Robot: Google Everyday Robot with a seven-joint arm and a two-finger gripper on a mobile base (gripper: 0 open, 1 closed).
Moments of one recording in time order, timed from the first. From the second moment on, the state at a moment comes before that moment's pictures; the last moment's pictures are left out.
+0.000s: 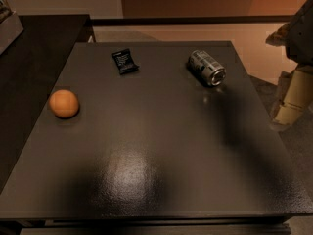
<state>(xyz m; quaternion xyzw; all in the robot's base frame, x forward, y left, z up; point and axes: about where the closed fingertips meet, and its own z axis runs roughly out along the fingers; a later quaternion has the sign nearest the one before) 0.438 -0.217 0.976 -0.60 0.78 -0.03 0.16</state>
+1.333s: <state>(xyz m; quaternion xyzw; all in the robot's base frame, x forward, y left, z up) 0.541 -0.198 0.926 -0.52 0.85 -0.04 0.10</state>
